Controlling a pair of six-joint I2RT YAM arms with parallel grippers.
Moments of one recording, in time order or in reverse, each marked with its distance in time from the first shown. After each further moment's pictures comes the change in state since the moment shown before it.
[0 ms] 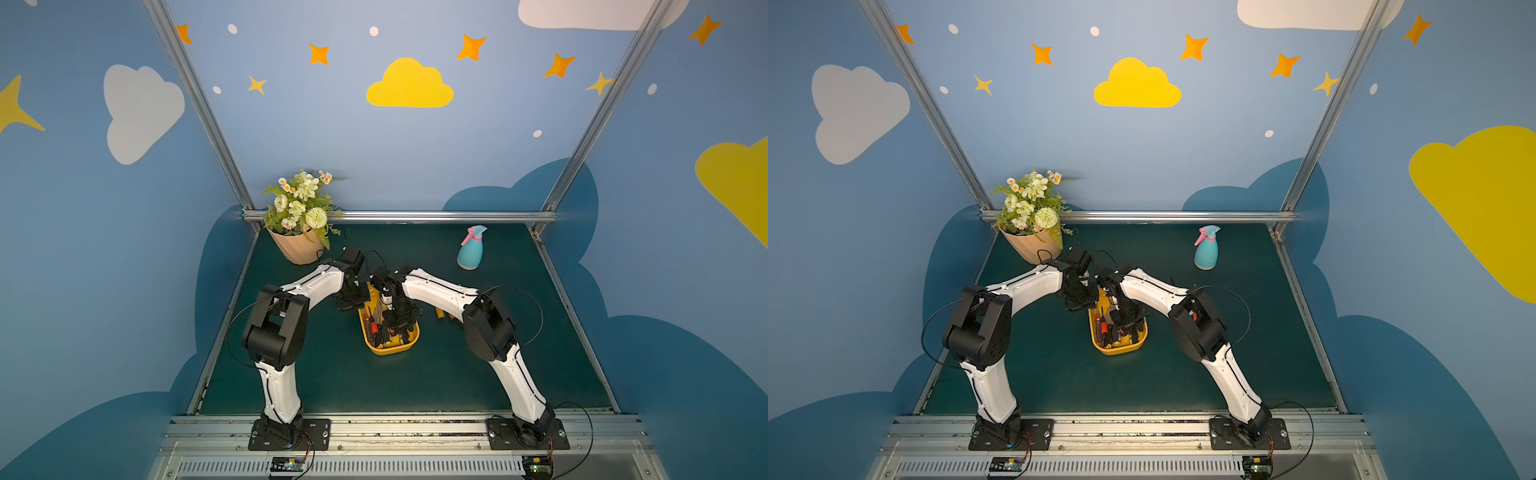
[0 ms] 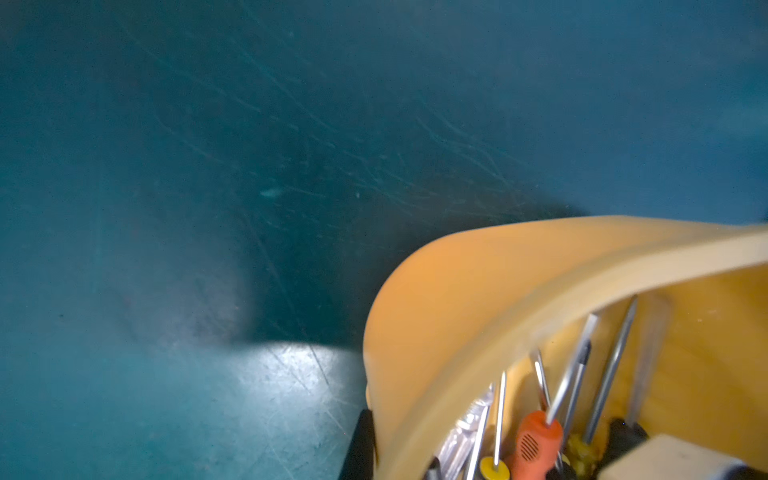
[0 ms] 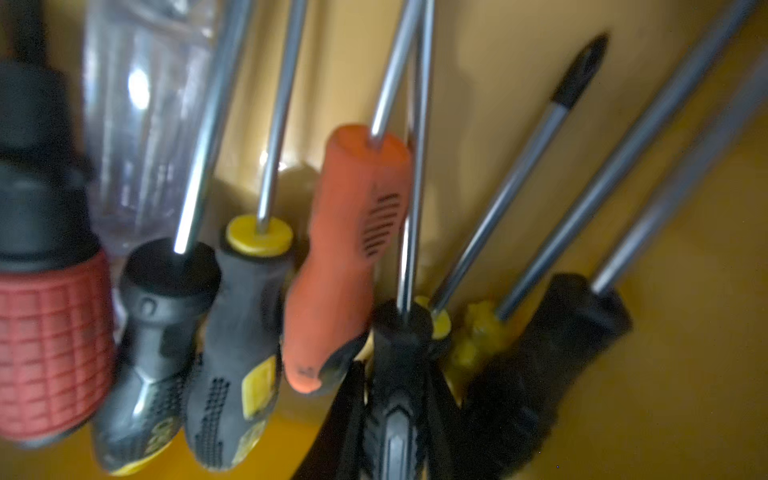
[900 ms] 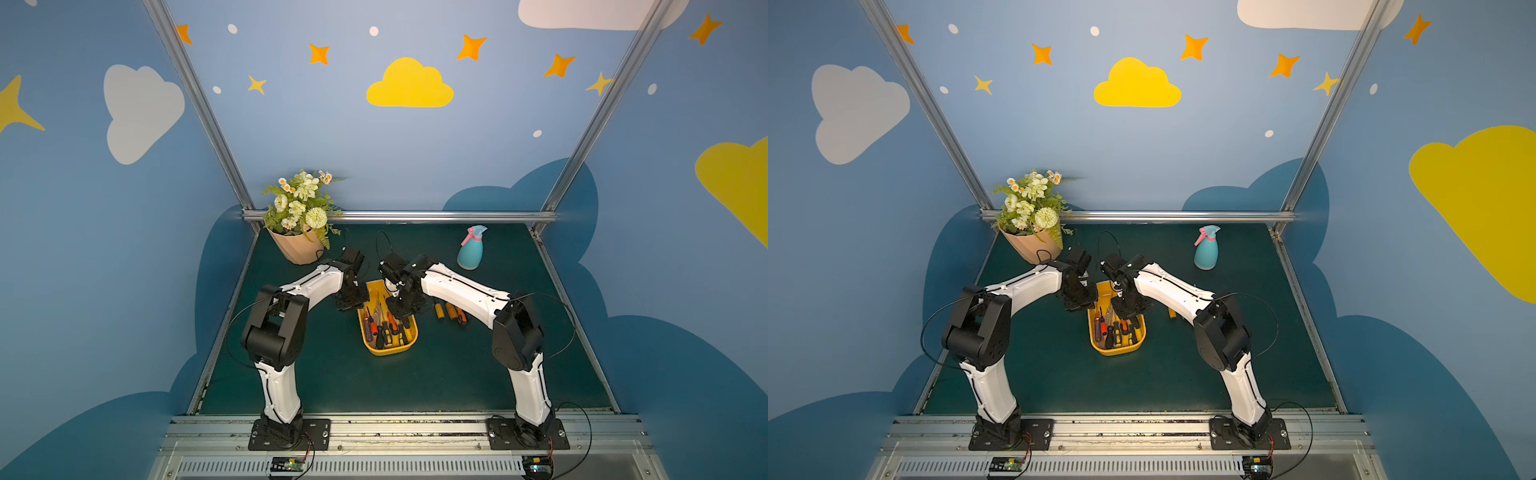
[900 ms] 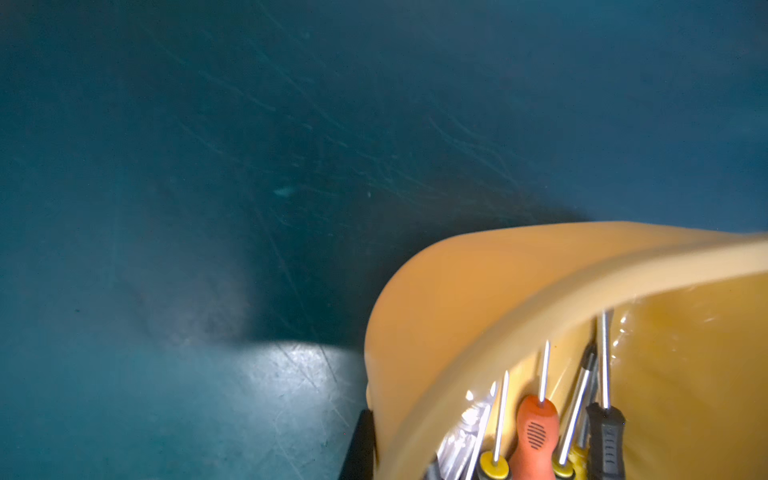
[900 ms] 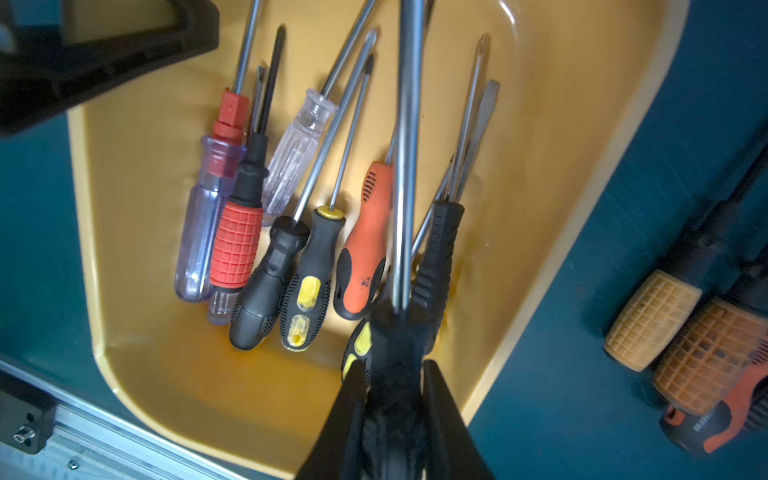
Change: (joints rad) left arm 0.002 -0.002 -0.001 -0.003 -0.006 -0.006; right arm -0.016 -0.222 -0.101 0.138 0.041 -0.024
